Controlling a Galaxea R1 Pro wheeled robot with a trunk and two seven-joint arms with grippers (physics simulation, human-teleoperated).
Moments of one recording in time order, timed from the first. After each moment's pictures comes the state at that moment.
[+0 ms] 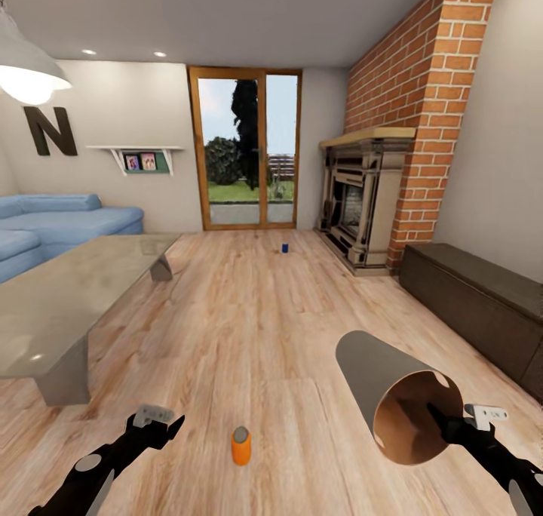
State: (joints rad) left arm -0.34 0.17 0.08 -0.75 -0.03 -0.03 -0.41; right arm -0.18 -0.27 -0.36 -1.04 -0.16 0.10 0.45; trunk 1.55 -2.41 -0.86
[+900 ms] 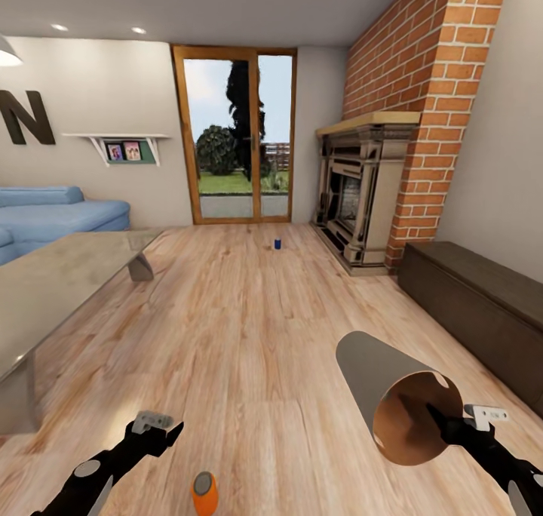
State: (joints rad) left arm -0.34 0.17 0.08 -0.71 -0.03 -0.03 -0.41; right arm -0.18 -0.27 -0.36 -1.04 -0.15 0.09 0.44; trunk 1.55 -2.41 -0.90
